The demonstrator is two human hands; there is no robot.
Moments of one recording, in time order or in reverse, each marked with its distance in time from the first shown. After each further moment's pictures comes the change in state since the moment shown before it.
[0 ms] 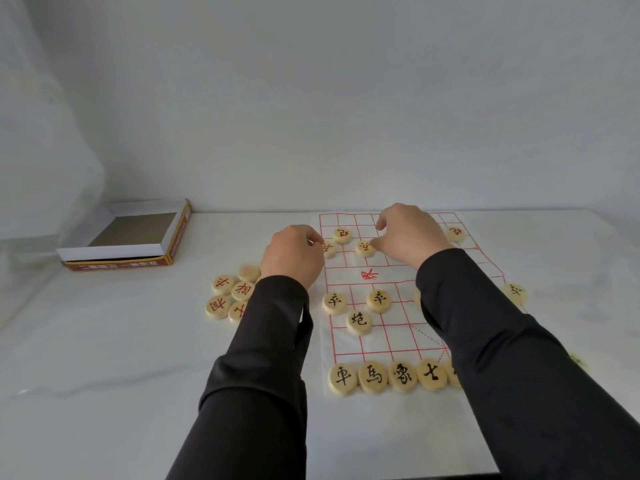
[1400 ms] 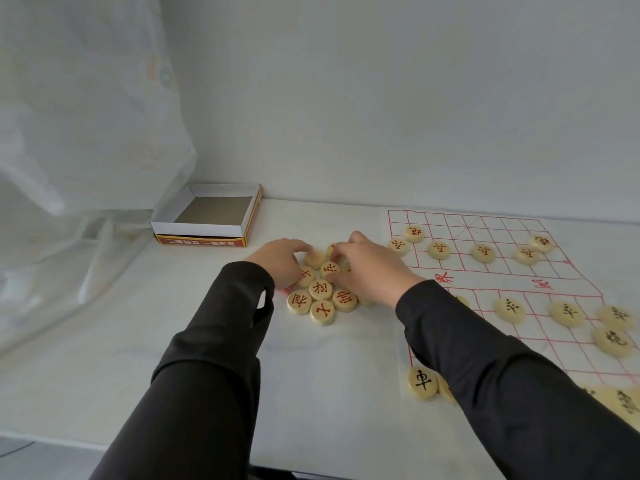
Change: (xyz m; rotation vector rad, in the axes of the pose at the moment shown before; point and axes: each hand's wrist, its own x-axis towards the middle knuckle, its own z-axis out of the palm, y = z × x) left_hand 0.011 -0.100 -0.081 0.103 -0.447 -0.157; right_hand -0.026 -0.121 0.060 0.095 -0.251 -0.409
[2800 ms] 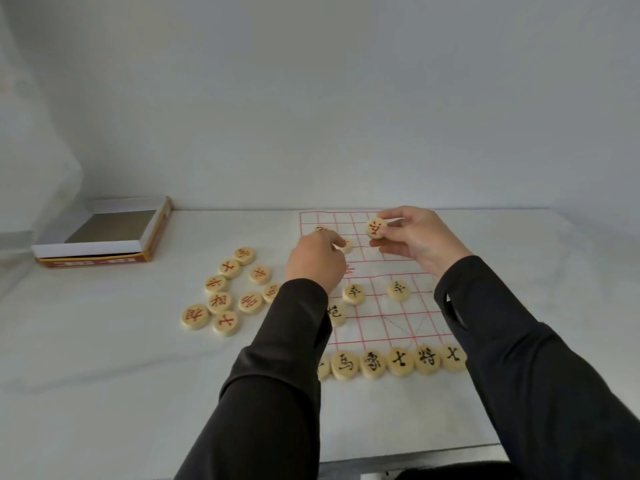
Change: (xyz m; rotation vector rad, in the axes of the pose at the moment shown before) left_hand -0.006 0.143 0.109 -0.153 0.328 0.239; right_hand -0.086 0.138 -0.082 1.161 0.340 0.434
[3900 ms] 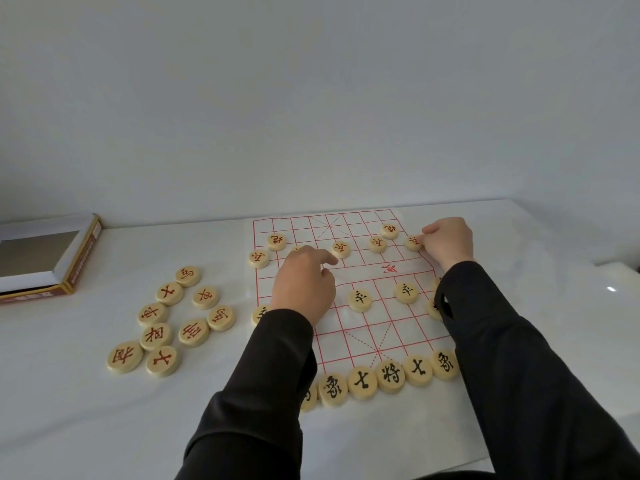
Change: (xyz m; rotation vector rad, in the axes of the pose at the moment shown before) left_hand 0.005 0.018 0.045 0.102 -0.100 0.103; right_hand 0.055 0.055 -0.103 -0.618 0.657 0.115
